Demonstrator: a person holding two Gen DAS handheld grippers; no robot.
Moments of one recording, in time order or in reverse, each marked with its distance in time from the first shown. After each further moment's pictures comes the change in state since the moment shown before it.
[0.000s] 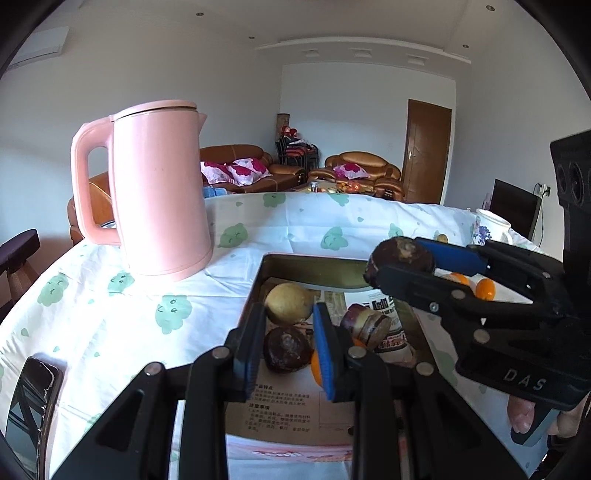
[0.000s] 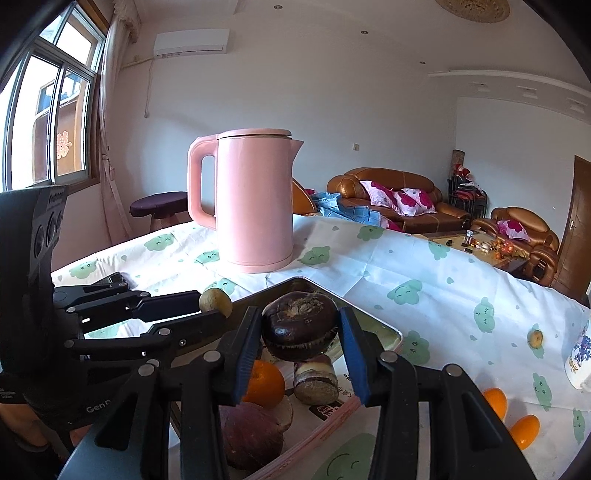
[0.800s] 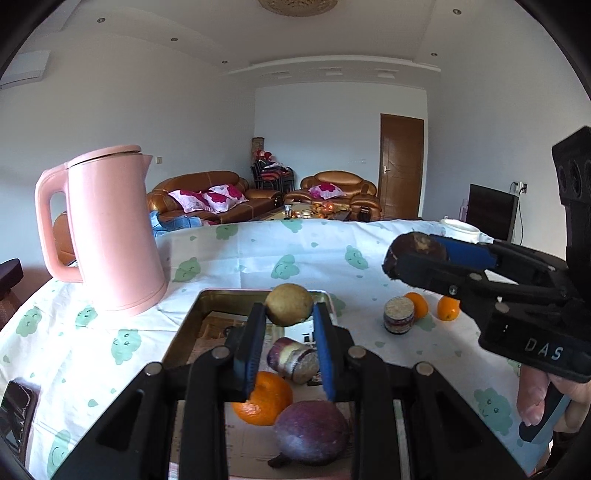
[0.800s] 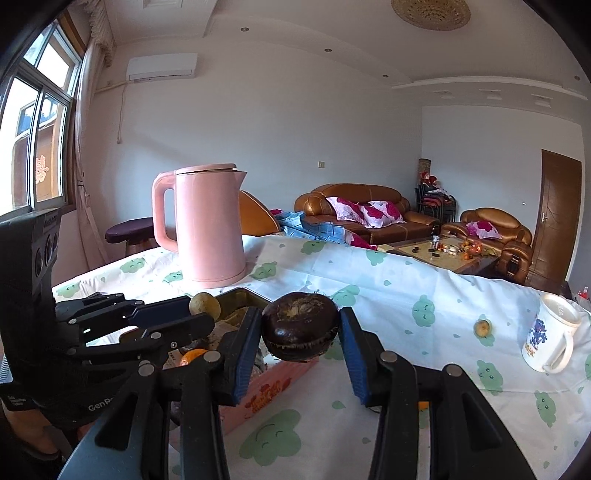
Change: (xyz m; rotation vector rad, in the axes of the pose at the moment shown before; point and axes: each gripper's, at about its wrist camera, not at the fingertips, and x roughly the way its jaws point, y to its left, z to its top) left arm -0.007 -0.053 0.010 0.064 -0.105 -0.062; right arm -0.061 -0.046 -0.011 0.061 -0.088 -0.103
